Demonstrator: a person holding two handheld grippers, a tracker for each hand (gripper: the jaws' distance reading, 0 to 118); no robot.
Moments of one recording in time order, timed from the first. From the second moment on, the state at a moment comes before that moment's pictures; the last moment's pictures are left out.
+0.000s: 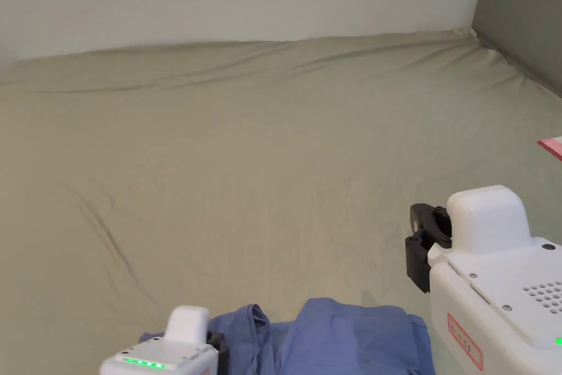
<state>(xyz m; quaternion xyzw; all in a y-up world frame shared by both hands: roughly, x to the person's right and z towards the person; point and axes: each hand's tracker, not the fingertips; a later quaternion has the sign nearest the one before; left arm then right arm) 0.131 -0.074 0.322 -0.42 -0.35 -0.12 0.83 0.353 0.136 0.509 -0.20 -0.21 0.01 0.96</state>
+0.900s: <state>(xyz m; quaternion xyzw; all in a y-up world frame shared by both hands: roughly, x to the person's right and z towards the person) 0.057 -0.011 0.295 -0.41 -0.47 0.14 0.77 0.342 0.139 0.503 -0.21 -0.20 0.02 0.96</state>
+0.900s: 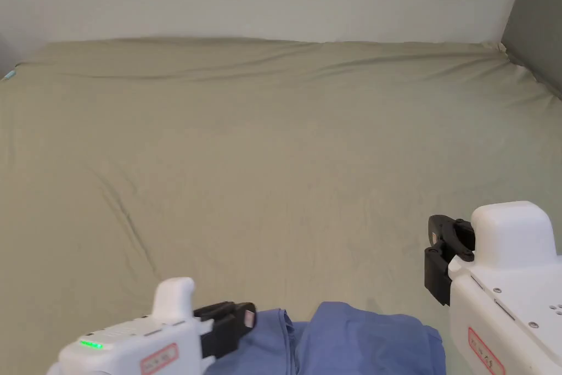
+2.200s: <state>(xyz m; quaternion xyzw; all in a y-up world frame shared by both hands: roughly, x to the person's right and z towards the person) 0.004 -0.064 0.246 -0.53 -0.37 0.14 0.75 0.327 0.133 0.483 -0.23 -0.17 0.03 0.96</state>
